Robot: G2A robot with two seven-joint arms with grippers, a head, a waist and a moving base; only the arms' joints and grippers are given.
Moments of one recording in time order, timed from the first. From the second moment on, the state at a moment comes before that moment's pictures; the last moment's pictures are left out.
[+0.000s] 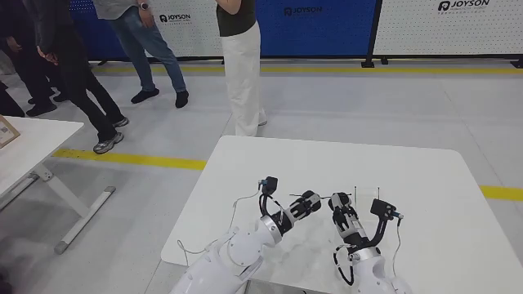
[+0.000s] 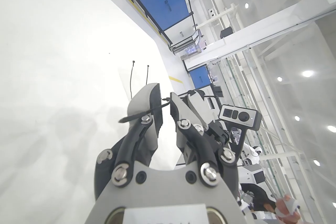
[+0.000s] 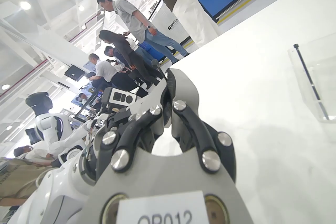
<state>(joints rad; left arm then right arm) 1.34 -1.25 -0.98 -1.50 0.02 -0.17 -0.17 -1.55 -1.40 1.12 -1.65 -0.61 -0.05 -0.05</state>
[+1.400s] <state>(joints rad) 1.34 -1.25 -0.98 -1.50 0.03 -0.20 -0.16 -1.55 -1.40 1.13 -1.64 -0.54 -0.07 -0.01</state>
